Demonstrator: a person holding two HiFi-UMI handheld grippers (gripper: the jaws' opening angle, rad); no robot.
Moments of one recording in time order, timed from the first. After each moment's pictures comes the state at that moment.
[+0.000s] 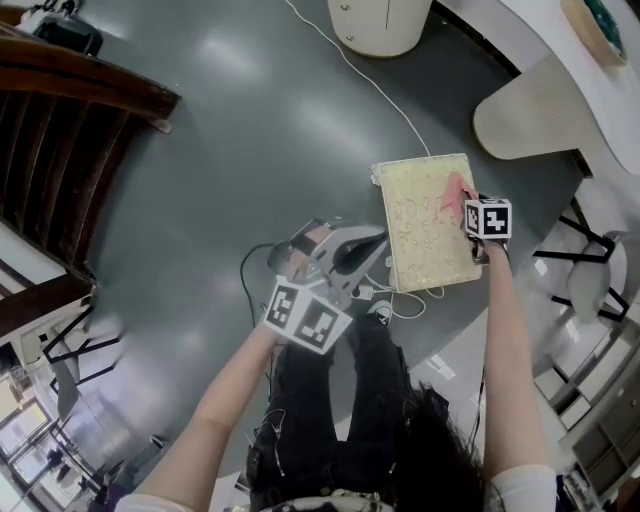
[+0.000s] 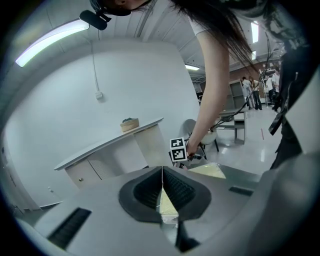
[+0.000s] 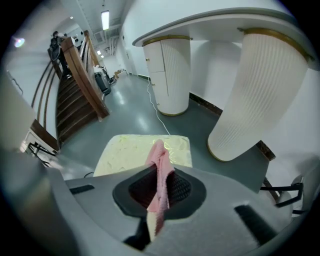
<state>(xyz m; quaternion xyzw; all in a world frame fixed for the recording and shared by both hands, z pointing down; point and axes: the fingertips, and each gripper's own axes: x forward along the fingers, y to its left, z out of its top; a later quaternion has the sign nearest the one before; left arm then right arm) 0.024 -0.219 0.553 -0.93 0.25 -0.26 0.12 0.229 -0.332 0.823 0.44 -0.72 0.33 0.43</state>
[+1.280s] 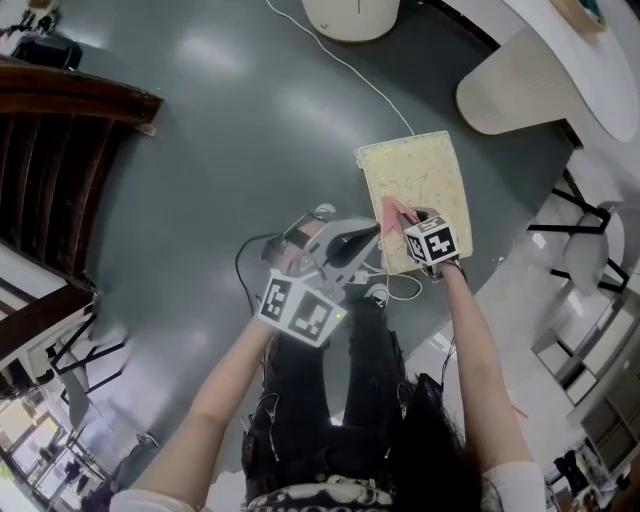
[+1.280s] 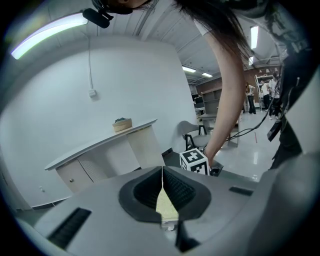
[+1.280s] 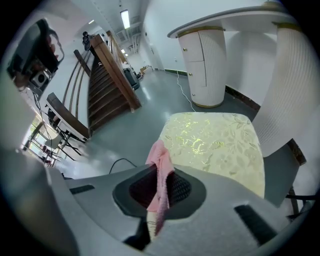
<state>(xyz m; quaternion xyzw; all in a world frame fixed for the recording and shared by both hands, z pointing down) 0.053 -0.205 0.554 -0.94 0.21 -0.26 0.10 0.114 -0.209 0.829 0.29 -0.79 0.35 0.42</state>
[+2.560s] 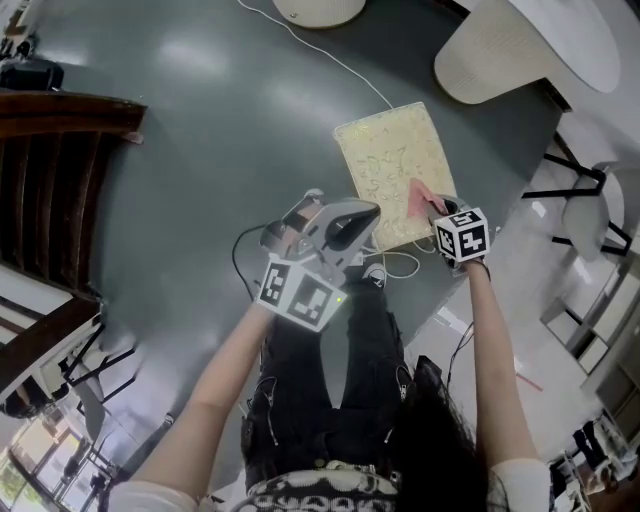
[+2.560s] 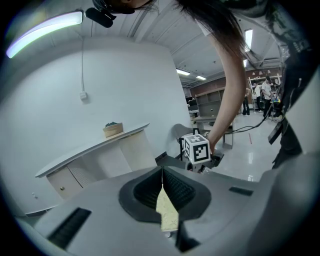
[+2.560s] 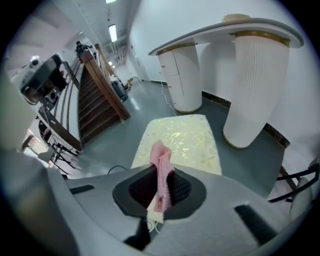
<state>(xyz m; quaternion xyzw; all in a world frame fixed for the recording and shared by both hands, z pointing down) 0.099 -0.188 0.549 -0.94 0.18 -0.25 0.11 0.217 -0.186 0.782 0.38 -0.77 0.36 0.37</state>
